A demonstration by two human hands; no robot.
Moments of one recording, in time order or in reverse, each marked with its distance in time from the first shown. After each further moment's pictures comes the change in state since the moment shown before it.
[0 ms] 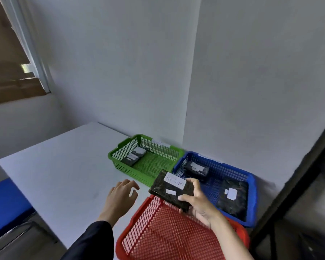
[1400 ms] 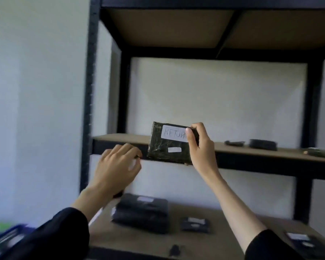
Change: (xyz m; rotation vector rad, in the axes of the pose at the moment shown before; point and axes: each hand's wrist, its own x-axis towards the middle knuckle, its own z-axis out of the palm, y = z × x) left_hand -0.172 0.741 -0.082 -0.043 0.731 0.762; right_hand -0.526 -0.282 -0.464 -0.842 1.003 -1.348
